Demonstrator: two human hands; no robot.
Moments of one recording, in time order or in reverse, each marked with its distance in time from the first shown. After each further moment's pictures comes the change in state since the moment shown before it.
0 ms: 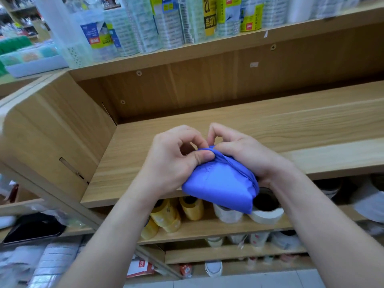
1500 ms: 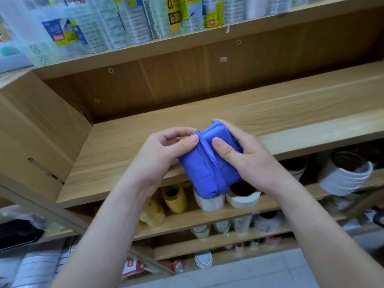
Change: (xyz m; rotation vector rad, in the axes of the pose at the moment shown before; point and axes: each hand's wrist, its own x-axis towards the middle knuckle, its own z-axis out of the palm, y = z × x) left_hand -0.004 0.009 0.029 -0.659 -0.087 -0.487; right_hand -0.062 0.028 -0.012 -0.051 0.297 -0.153
